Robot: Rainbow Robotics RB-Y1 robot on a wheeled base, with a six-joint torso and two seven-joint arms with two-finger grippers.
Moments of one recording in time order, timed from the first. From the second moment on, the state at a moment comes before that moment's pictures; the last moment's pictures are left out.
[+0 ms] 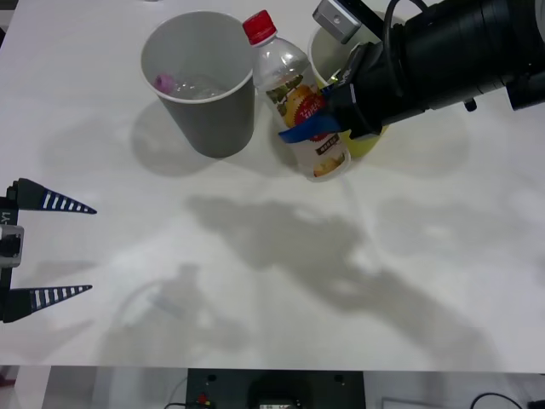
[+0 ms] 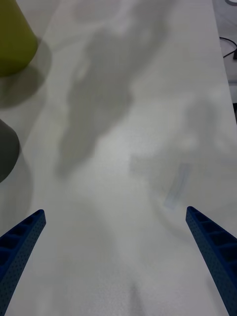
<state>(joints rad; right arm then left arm) -1.01 -1.01 0.61 -1.86 1.50 -1.05 -1.33 0.26 1.13 0.26 -2.01 -1.31 -1.13 -0.09</state>
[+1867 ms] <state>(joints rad) -1.68 -0.40 1.00 -0.82 1.57 -0.85 -1.32 0.26 1.13 0.26 -2.01 -1.31 -1.13 -0.09</state>
